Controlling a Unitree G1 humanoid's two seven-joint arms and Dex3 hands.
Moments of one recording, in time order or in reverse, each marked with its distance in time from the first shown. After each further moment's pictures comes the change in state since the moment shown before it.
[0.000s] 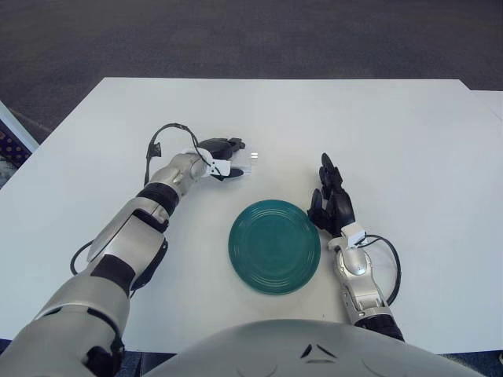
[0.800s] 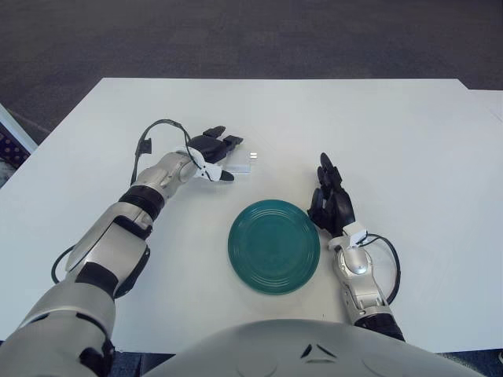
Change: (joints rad) left arm 0.052 0.083 -0.011 -0.125 0.105 -0.044 0.105; right arm -0.015 0.002 -0.009 0.016 0.046 0.005 0.044
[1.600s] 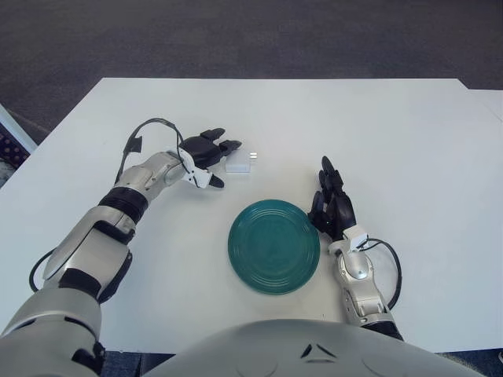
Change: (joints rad) left arm 0.044 0.113 -0.005 -0.088 0.073 -0.154 0.001; right arm 0.042 -0.003 0.012 -0.067 -0.013 0.042 -0.022
